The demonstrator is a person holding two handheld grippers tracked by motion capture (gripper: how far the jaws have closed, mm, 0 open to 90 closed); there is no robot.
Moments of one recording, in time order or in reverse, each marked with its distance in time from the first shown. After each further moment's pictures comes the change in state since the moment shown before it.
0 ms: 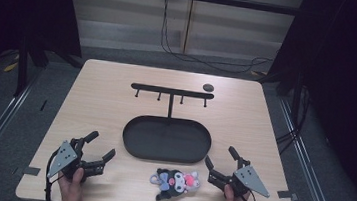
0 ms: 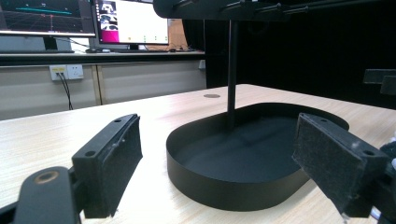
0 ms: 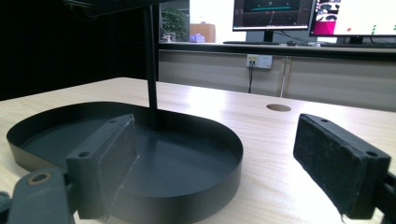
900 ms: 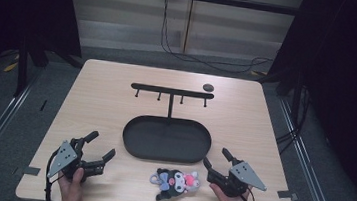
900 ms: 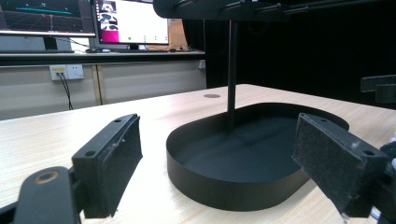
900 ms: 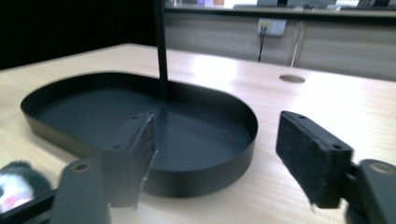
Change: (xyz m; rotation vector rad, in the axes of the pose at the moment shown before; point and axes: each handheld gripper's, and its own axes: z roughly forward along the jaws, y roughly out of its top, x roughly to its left) left arm 0.000 0.000 0.000 -0.001 0.000 0.001; right arm 0.006 0.009 0.002 0.157 0.030 -0.003
